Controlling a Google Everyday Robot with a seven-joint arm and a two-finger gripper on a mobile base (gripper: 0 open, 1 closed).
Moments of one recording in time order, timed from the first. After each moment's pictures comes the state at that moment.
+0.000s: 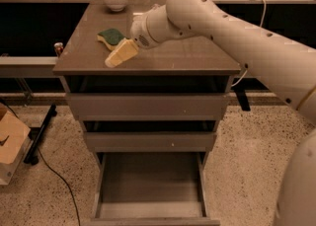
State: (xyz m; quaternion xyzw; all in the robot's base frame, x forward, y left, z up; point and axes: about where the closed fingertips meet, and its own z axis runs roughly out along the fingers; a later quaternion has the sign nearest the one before) arm 0.716 0.088 0.896 -0.52 0.70 0.17 0.46
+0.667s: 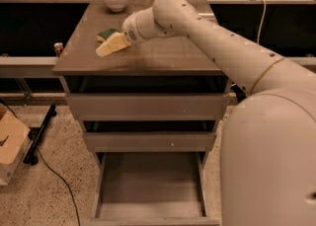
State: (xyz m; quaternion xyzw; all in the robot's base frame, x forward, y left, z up) arm 0.790 0.127 0.874 -0.46 0.72 0.21 0.47
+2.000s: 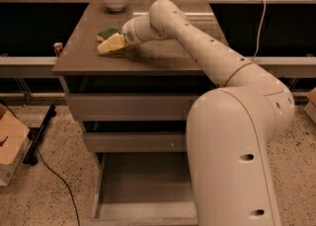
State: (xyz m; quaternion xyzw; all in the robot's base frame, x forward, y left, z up) arm 0.847 0.141 0.831 -0.42 0.75 0.25 0.45
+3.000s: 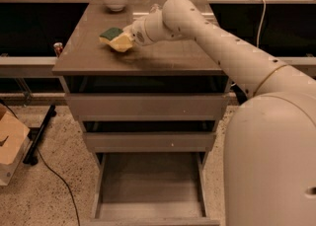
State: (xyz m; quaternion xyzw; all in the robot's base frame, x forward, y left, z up) arm 0.803 0.109 0.860 -0.45 0.72 0.22 0.48
